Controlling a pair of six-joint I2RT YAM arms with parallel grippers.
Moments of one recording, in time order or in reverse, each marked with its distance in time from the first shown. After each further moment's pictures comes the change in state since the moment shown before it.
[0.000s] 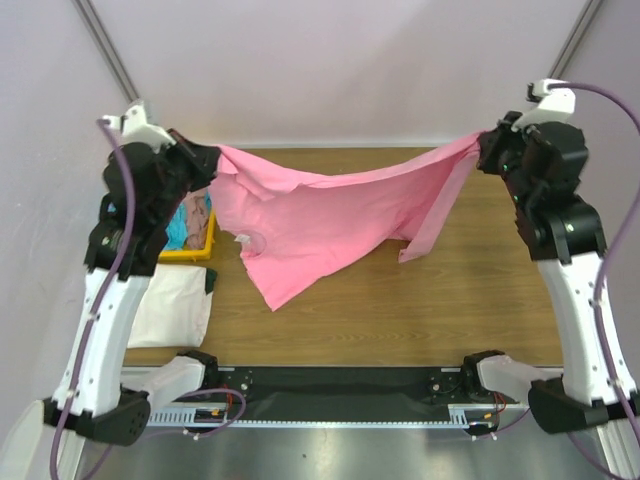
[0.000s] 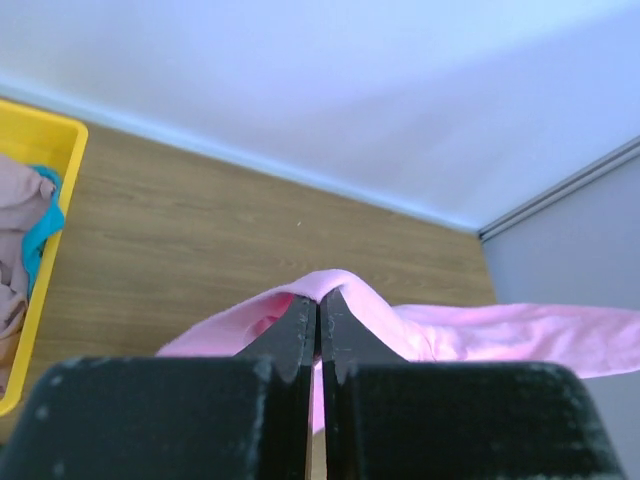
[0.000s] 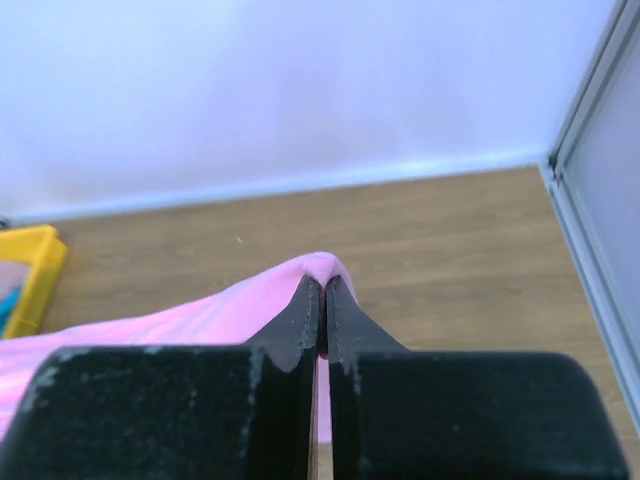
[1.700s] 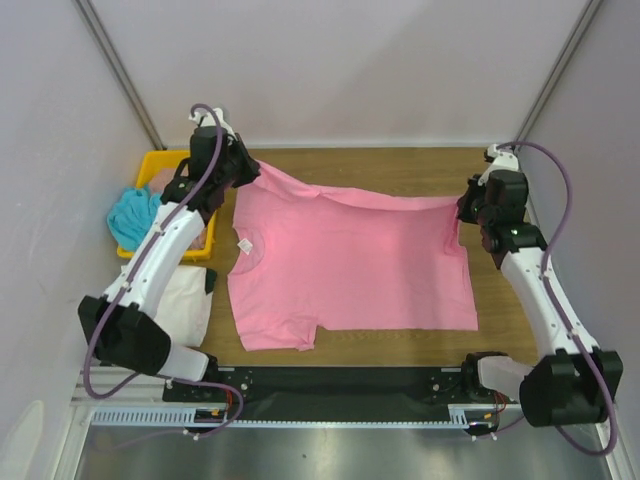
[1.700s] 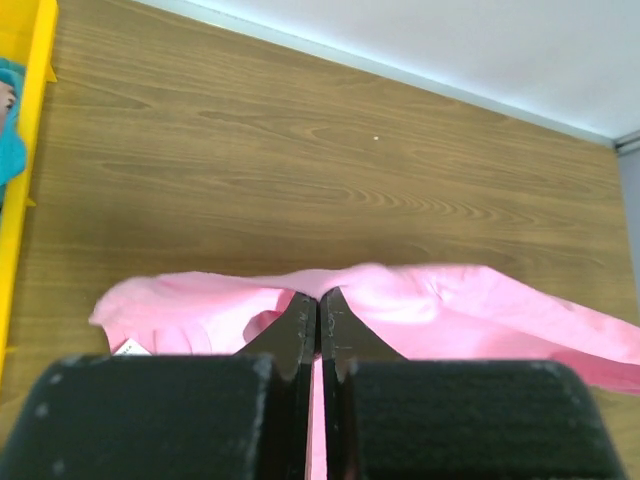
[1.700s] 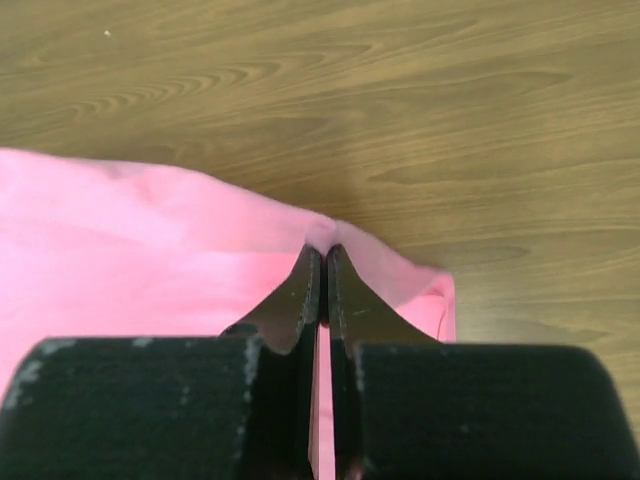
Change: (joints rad) left arm -0.012 0.311 -0.091 0.120 0.024 0.050; right arm -0.153 -0.043 -0.624 0.267 -0.161 0.021
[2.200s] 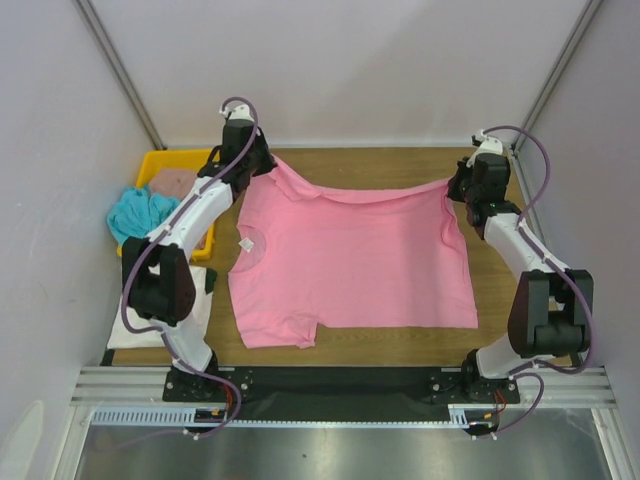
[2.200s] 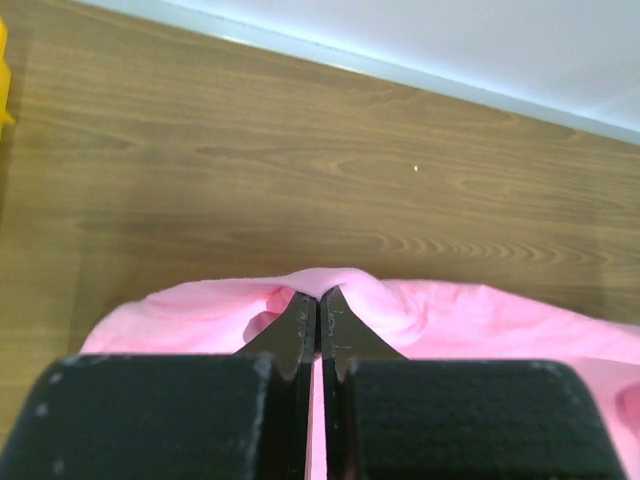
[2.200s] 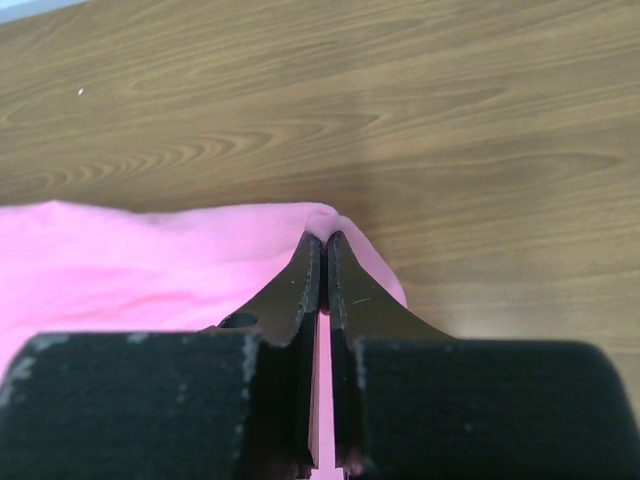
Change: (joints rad) left arm 0.000 0.341 0.087 0.202 -0.027 0.046; right arm -0.030 0.370 0.060 0.348 -0.029 0.002
